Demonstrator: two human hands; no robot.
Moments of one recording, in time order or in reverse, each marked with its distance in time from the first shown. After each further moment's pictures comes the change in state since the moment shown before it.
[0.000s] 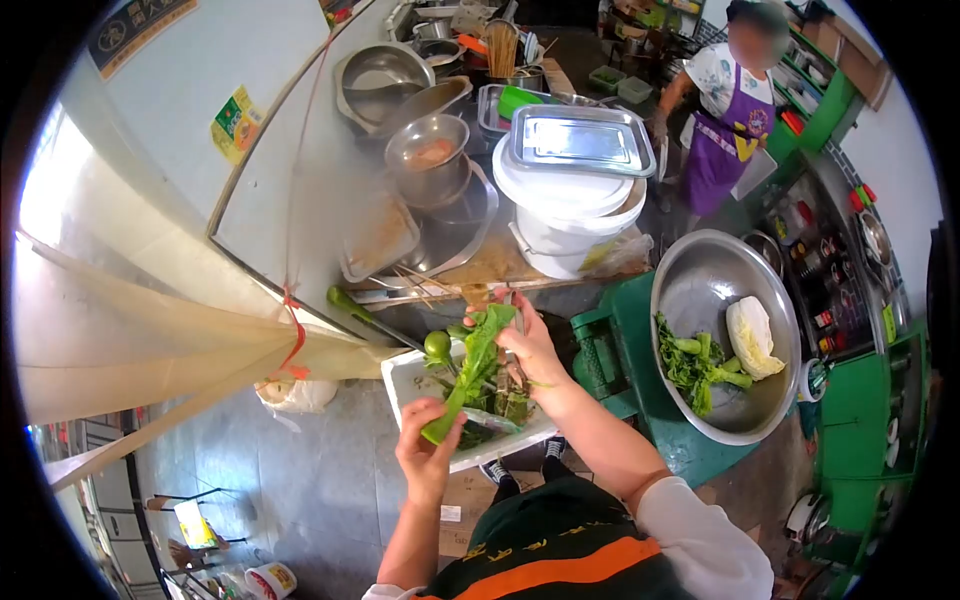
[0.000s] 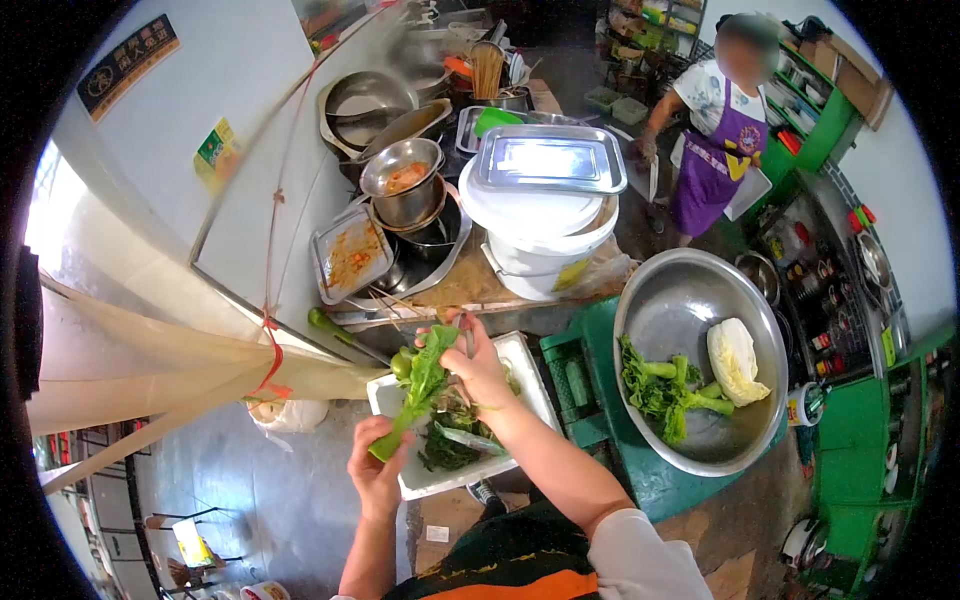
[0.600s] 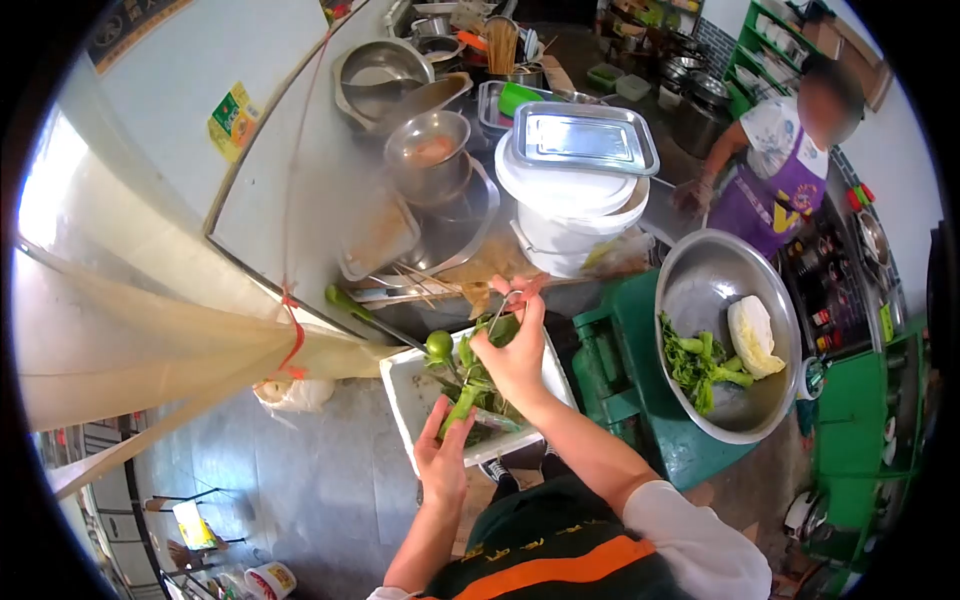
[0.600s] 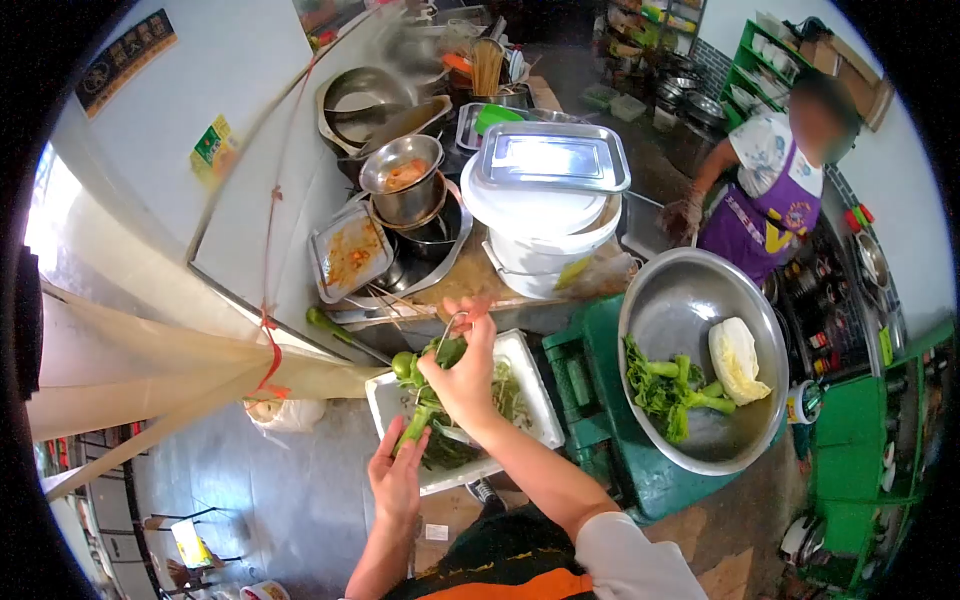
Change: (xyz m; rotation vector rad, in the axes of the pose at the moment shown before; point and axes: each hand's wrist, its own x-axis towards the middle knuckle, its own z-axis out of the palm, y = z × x) left_hand -0.009 -0.008 0.011 -0.509 0.195 -0.547; right_hand 0.006 0.026 0.018 -1.022 0.340 -0.630
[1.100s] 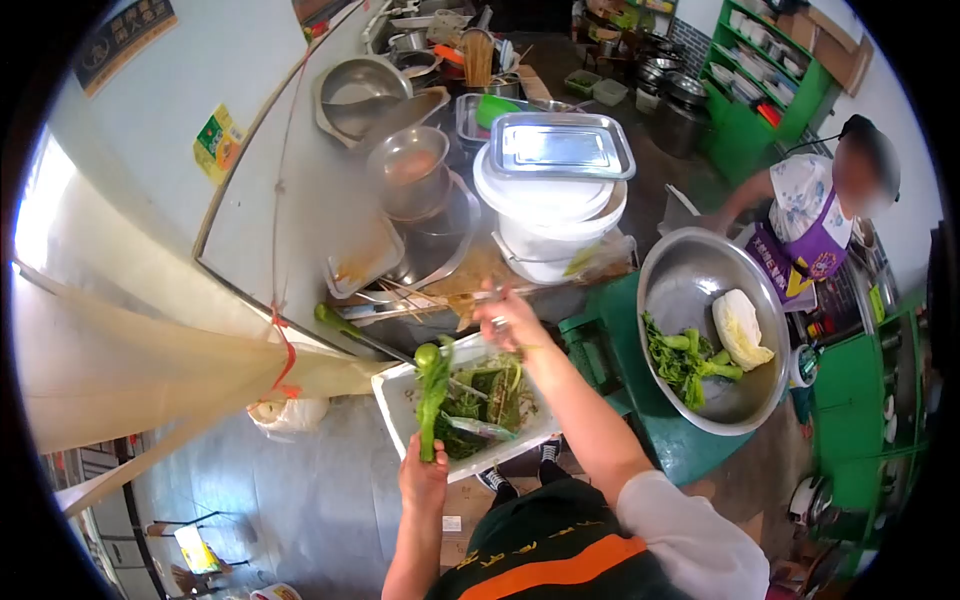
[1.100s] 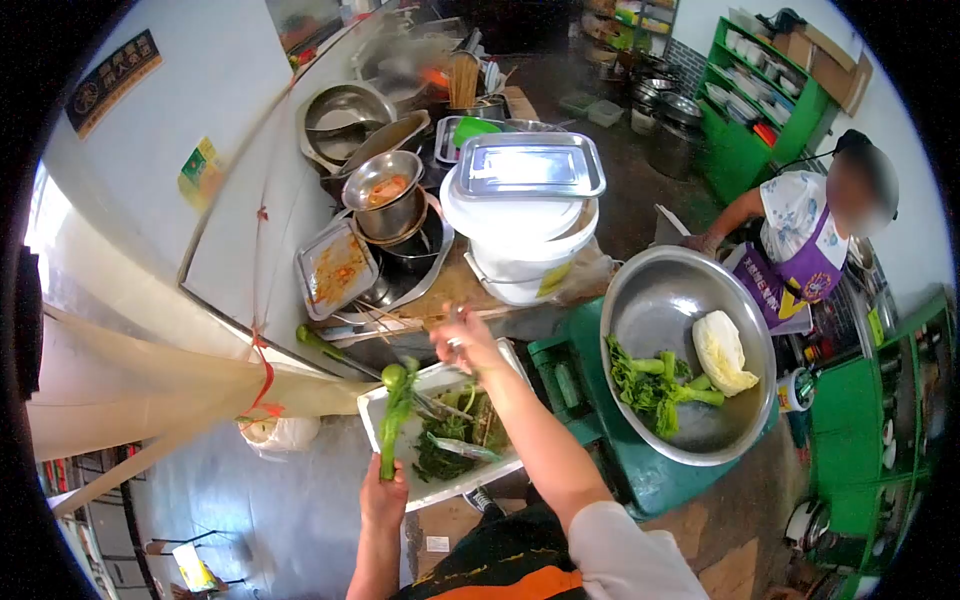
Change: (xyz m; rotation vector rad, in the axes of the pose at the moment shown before) left_hand 0.013 -0.023 -0.065 -0.296 0.141 -0.290; right_hand 0.047 0.059 -0.033 0.803 -0.408 0.869
